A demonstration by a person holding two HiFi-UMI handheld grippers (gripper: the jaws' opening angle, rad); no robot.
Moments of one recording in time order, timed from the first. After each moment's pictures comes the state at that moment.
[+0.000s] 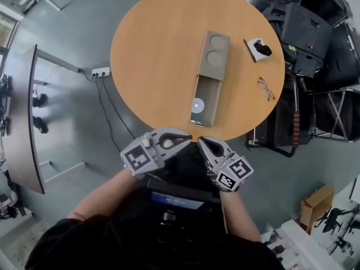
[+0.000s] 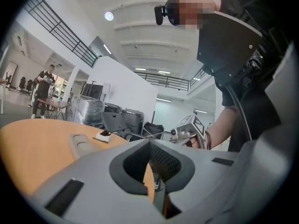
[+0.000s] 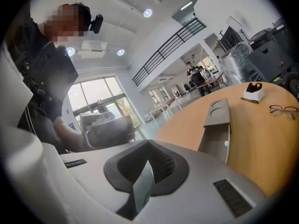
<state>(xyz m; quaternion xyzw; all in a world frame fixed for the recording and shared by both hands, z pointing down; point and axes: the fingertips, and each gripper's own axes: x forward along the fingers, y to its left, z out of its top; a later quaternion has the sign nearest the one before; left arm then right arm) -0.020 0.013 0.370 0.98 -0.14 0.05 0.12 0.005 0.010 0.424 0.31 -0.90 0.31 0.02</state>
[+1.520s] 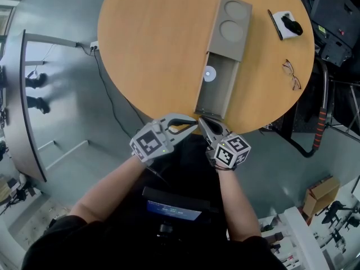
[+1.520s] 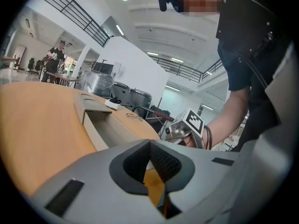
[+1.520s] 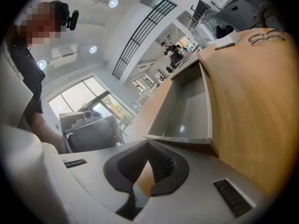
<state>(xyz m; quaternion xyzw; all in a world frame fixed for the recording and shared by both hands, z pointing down) -0.002 -0.025 0.575 0.96 -0.15 0.13 0.21 0.002 -0.039 0.643 0.32 -0.83 0.45 0.05</state>
